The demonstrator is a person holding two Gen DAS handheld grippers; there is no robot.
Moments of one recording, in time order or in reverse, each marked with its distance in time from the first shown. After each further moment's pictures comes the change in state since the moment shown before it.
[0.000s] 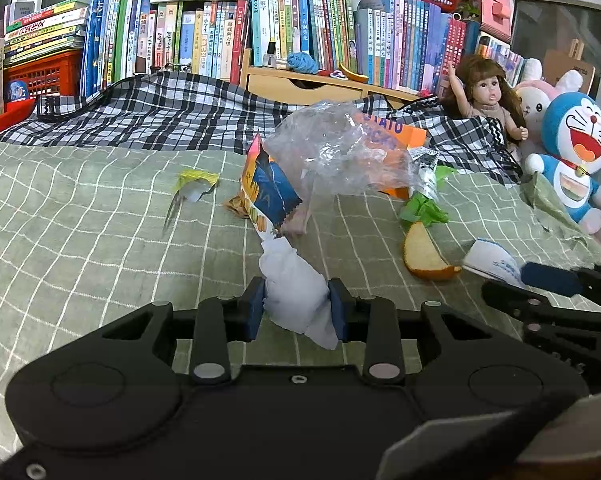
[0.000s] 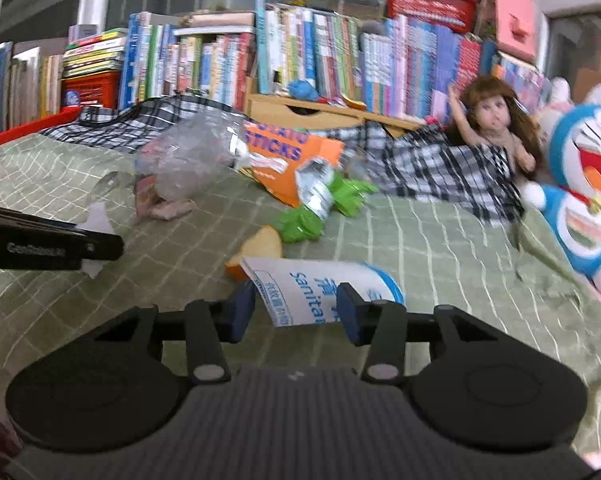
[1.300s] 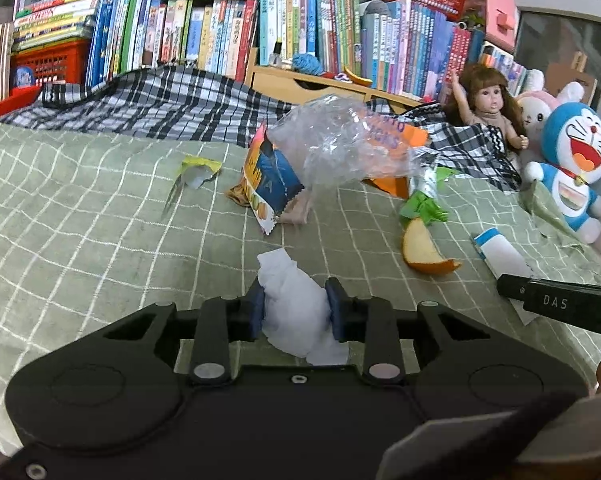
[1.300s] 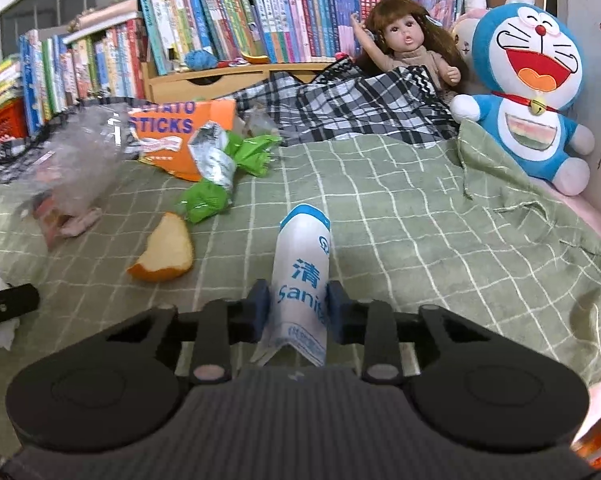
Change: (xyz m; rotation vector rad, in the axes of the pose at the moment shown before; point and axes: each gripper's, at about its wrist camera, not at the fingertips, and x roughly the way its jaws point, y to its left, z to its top) left arm -0.001 0.004 -0.012 -0.035 -0.024 -0.012; right arm 0.023 -0.030 -0.002 0.252 0.091 -0.118
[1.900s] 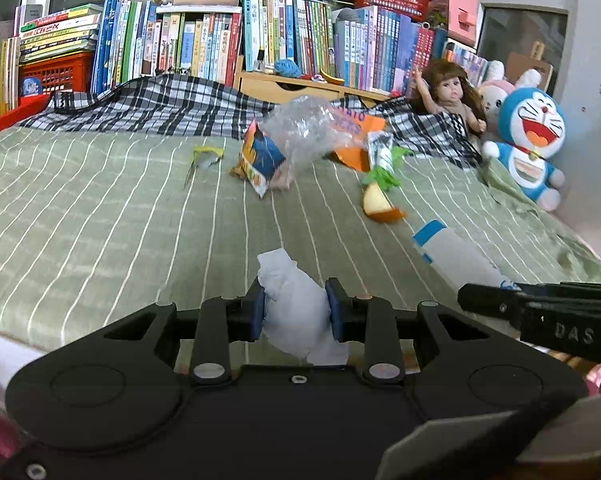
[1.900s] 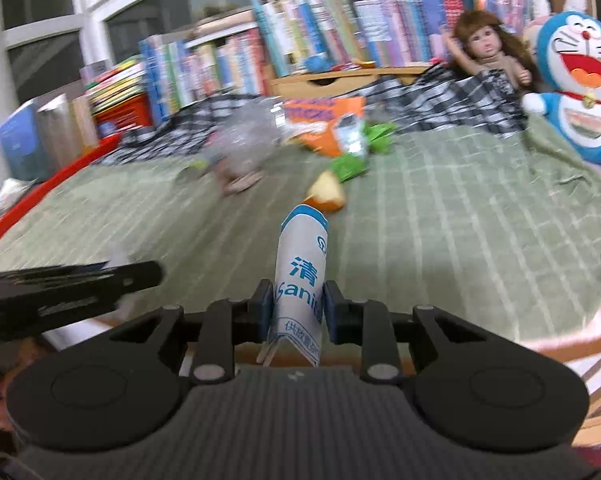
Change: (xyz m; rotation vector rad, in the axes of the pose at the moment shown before) left arm -0.099 0.000 -0.043 0.041 0.008 -0.043; right arm -0.108 0.030 -0.051 -0.063 0.015 0.329
